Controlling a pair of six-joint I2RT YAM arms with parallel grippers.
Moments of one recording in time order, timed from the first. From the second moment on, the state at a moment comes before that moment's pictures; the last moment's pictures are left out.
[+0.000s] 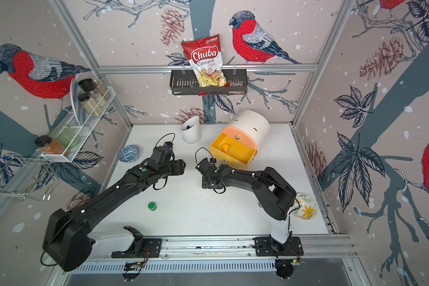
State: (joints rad) left arm -0.52 1.26 0.92 -0.46 -0.08 -0.45; right arm 0.94 1.86 1.19 -0.50 0.14 0.79
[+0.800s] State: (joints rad) left arm -0.52 1.26 0.92 -0.46 -0.07 -0.44; right arm 0.96 1.75 1.45 -0.73 0.14 0.70
